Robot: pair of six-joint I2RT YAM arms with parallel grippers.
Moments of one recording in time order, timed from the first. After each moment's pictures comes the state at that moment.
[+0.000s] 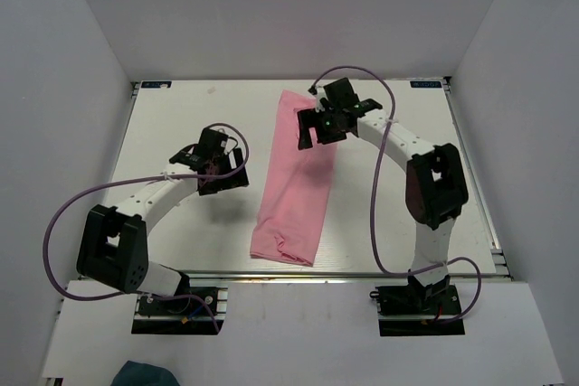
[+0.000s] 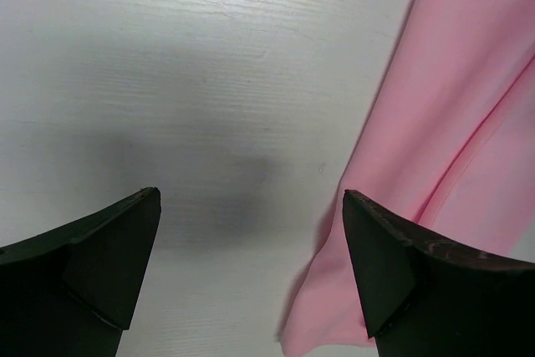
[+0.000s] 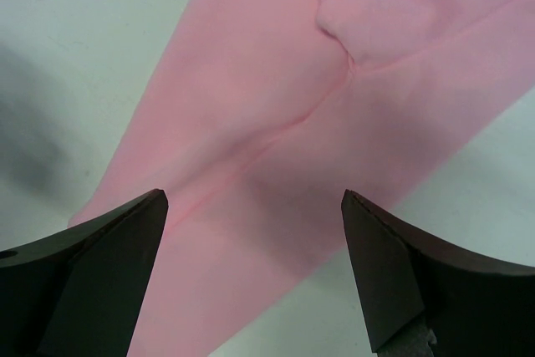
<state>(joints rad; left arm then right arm) -0.36 1.43 0.94 -0.54 -0.07 -0.51 0.50 1.98 1.63 -0.56 -0.29 0.14</state>
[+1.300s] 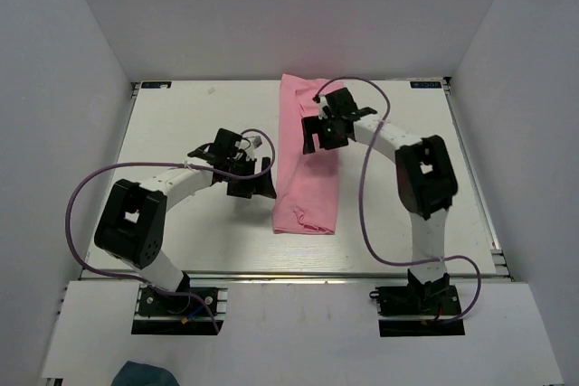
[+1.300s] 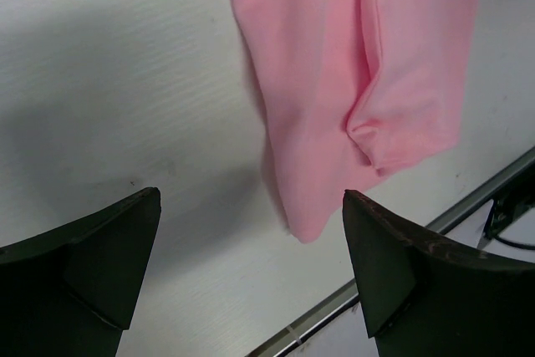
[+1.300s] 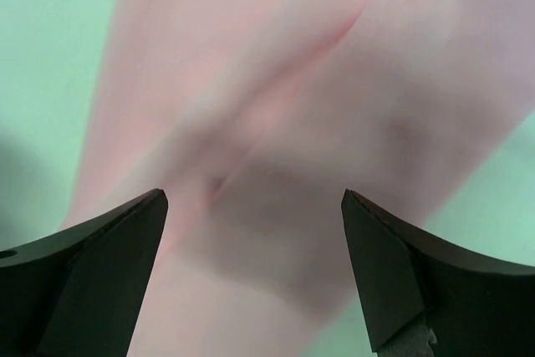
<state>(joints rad) -0.40 1.60 0.96 -0.40 0.41 -0.32 0.45 2.16 1.67 -0.46 -0.22 0.15</state>
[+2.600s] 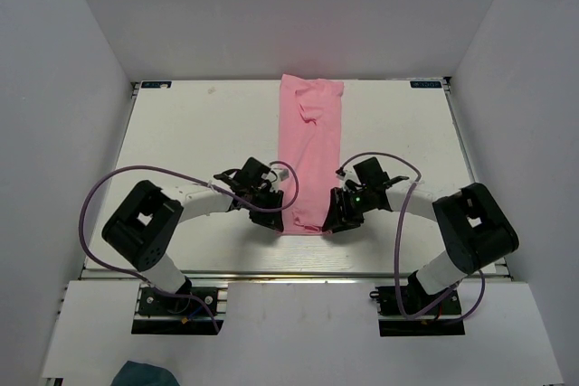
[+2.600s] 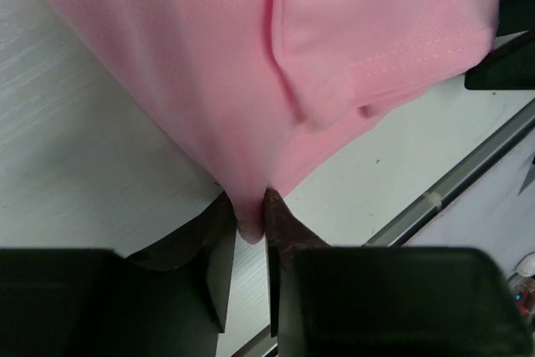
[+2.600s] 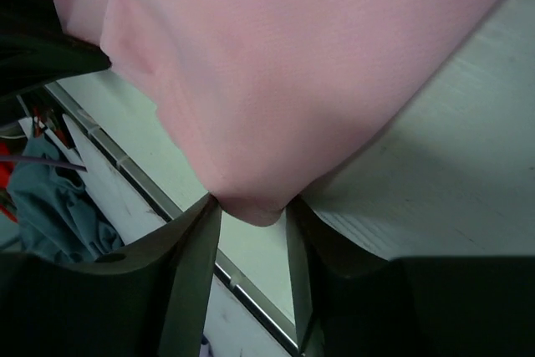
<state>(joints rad) -0.66 1.61 0.80 -0.27 0.40 -0.36 0.49 1.54 0.66 -0.26 -0.65 0.40</state>
